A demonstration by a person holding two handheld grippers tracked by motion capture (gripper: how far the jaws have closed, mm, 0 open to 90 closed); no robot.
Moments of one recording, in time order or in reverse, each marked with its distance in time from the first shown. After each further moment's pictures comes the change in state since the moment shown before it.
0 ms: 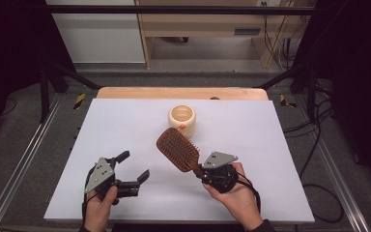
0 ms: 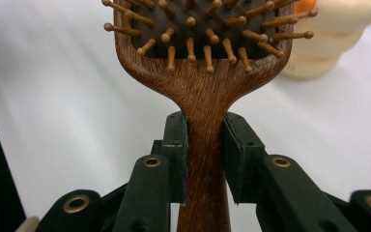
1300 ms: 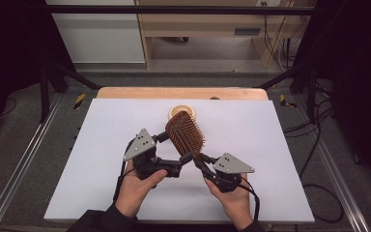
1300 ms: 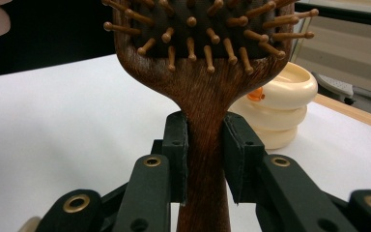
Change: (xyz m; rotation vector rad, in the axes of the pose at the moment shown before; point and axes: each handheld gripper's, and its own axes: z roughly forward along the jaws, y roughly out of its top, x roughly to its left) left arm -0.053 0.090 0.074 -0.005 -0.153 -0.082; right arm -0.002 -0.016 -0.001 -0.382 -0.084 0.054
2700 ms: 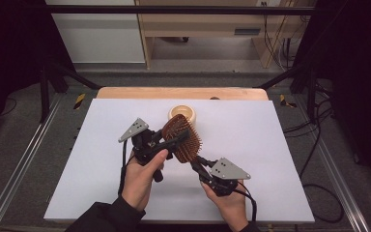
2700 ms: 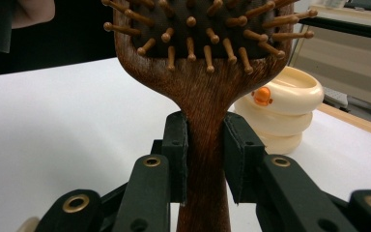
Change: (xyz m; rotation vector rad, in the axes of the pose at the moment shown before) left arm 0.021 0.005 0.011 -0.050 0.049 -0.283; right arm 0.012 -0.006 0.004 -0.028 -0.012 -0.027
